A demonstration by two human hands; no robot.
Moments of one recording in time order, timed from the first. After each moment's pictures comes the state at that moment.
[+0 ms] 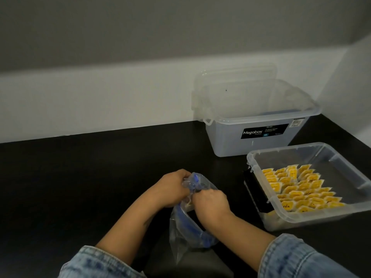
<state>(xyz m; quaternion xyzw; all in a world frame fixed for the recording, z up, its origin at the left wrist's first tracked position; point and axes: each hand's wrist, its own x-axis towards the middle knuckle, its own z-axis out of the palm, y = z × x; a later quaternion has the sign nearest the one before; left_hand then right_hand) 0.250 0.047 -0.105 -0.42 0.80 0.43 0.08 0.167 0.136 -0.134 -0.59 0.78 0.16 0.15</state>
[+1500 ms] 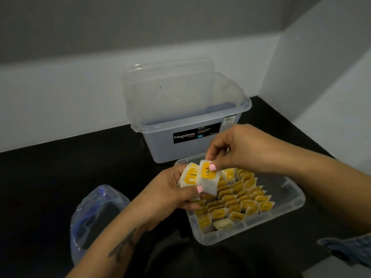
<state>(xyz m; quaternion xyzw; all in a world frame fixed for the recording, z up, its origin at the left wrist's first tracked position) 0.115 0.134 -0.063 -0.24 0.63 0.74 -0.05 -0.052 0.220 0.004 -0.58 0.76 -0.17 0.25</state>
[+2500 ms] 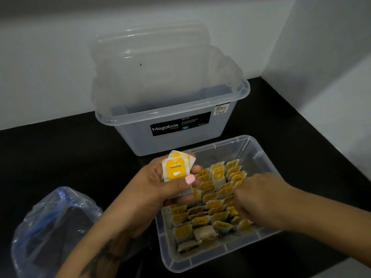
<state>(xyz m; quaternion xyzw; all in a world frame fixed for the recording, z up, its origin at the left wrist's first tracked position) 0.066 0.140 -0.071 -0.31 0.54 0.77 -0.11 -0.107 0.264 -0.079 -0.68 0.67 0.19 0.23</state>
